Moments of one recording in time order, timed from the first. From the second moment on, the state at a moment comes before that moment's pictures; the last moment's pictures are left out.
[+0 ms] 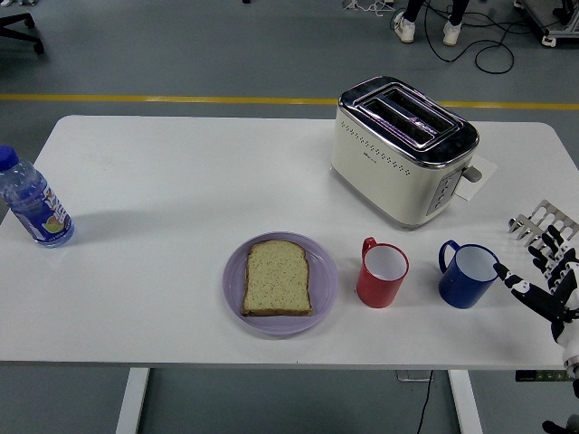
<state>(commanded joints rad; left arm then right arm) -0.10 0.03 -0.27 -0.20 0.30 0.17 0.10 -0.18 -0.22 1.33 1.48 -1.11 -0.38 0.21</state>
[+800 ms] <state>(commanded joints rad) -0.09 0.02 -0.25 -0.20 0.29 0.17 0.10 -0.13 -0.19 1.26 1.37 -1.17 -0.45 0.24</state>
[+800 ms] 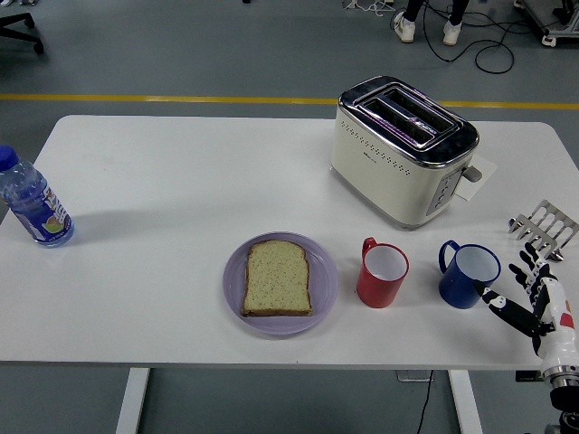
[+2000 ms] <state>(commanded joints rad) -0.08 0.01 -0.24 -0.20 0.29 0.17 0.10 0.05 -0.15 1.11 1.14 -1.13 -0.52 0.32</state>
